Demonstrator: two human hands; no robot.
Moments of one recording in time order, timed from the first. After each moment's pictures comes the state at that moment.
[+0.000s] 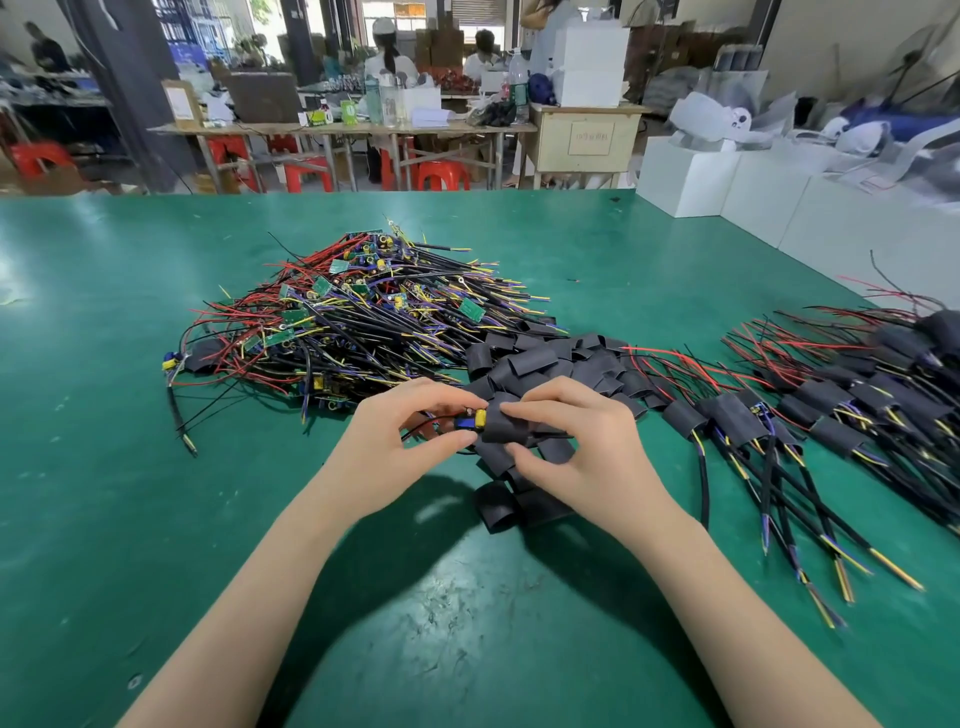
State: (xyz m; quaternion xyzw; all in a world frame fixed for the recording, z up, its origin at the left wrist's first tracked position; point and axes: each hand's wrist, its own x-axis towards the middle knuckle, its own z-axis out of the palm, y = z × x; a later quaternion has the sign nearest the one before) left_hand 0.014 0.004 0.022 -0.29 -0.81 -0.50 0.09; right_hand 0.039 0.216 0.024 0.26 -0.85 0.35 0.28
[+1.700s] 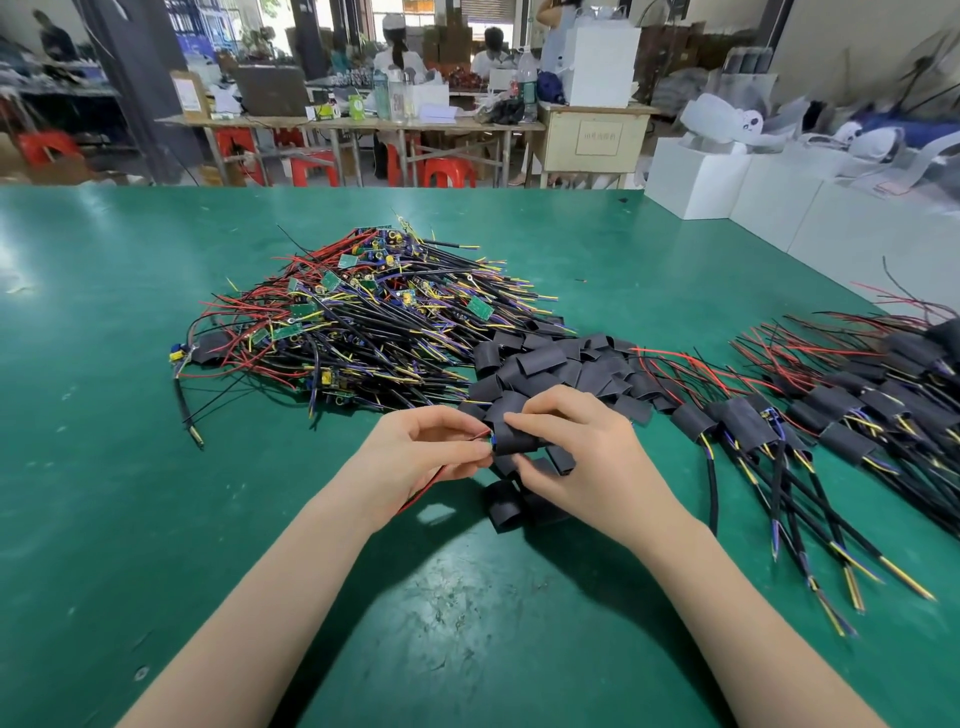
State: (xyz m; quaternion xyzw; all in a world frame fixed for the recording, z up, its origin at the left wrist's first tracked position) left_hand 0.015 0.017 0.012 -0.04 -0.64 -0.75 -0.14; right_hand 0.038 0.214 0.020 0.30 -0.87 0.24 0.30
